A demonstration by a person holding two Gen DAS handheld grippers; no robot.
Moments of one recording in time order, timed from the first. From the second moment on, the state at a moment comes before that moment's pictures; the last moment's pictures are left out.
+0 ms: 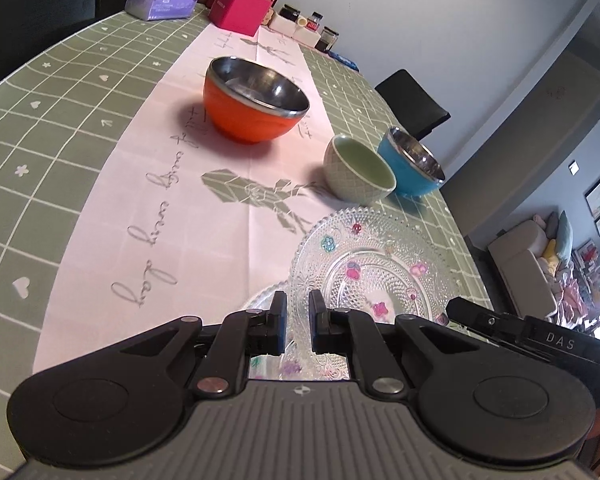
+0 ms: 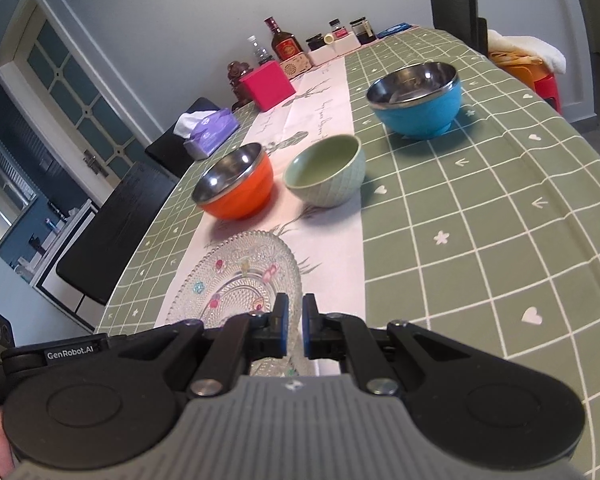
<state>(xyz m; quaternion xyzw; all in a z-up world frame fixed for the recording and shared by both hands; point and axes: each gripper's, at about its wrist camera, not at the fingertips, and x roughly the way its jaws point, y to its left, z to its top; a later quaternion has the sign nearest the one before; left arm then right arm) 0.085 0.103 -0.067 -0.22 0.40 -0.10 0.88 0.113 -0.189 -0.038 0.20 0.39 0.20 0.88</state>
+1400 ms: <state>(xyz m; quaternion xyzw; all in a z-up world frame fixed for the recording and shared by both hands) 0.064 0.107 -0.074 -0.14 0.42 -0.11 0.89 0.106 -0.160 -0.064 0.11 0.46 0.22 0.85</state>
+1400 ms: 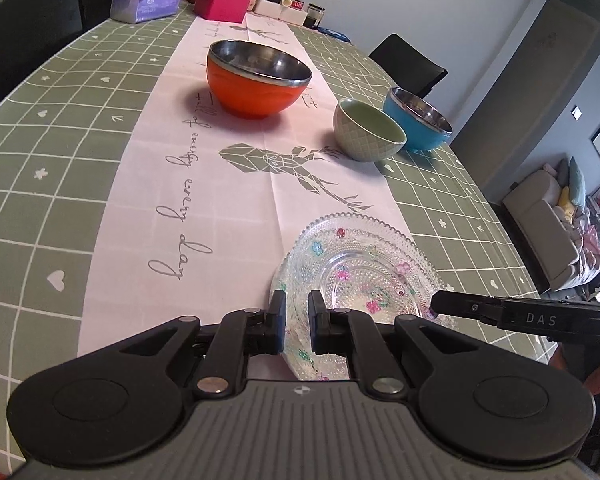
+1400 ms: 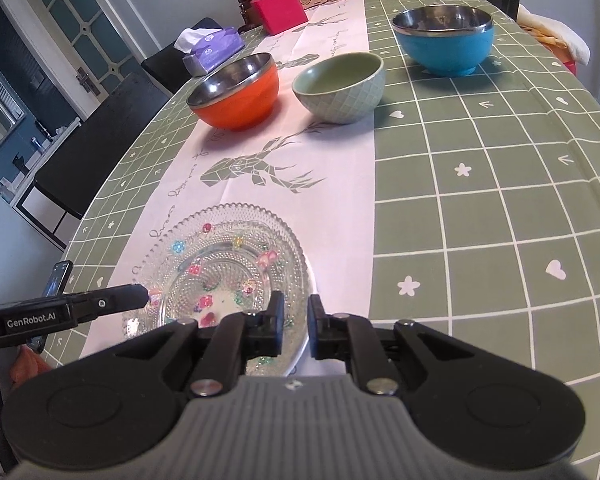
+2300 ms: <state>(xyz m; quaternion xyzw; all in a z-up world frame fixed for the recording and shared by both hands) 0.073 0.131 -0.099 -0.27 0.48 -0.11 0.83 0.118 -0.180 -0.083 0.23 0.52 0.21 0.79</state>
